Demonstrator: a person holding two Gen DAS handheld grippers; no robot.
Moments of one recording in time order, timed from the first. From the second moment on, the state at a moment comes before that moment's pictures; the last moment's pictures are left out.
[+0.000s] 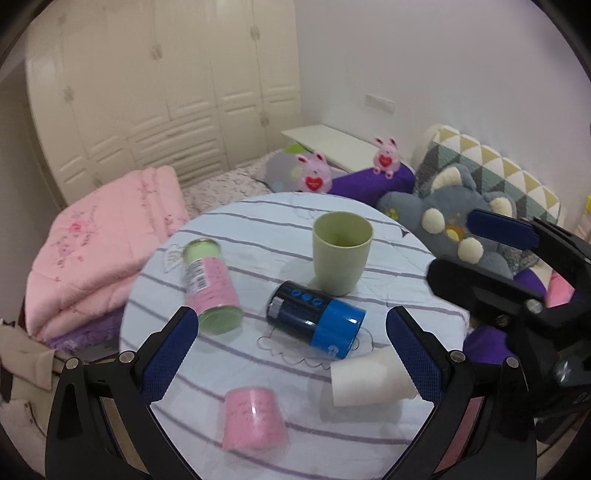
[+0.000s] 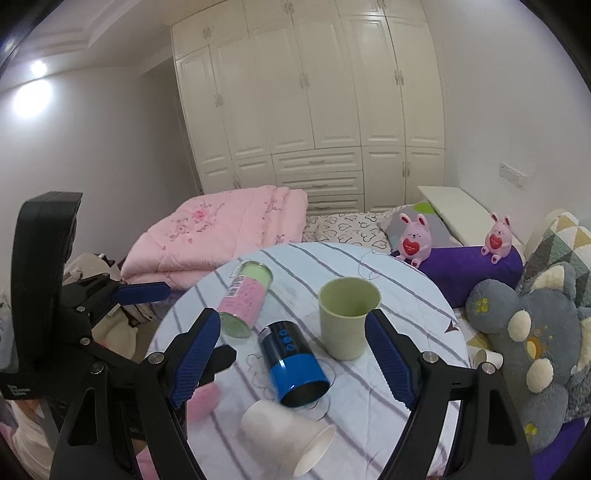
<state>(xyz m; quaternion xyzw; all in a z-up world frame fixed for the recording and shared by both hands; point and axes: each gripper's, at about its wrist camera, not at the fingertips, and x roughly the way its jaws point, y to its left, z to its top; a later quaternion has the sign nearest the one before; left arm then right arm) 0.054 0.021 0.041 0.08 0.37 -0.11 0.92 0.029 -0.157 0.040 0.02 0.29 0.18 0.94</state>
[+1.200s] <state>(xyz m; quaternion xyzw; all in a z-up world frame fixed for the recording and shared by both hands) -0.074 0.065 0.019 0.01 0.25 -0.08 0.97 -0.118 -0.120 0.048 -0.05 0.13 0.04 0.99</state>
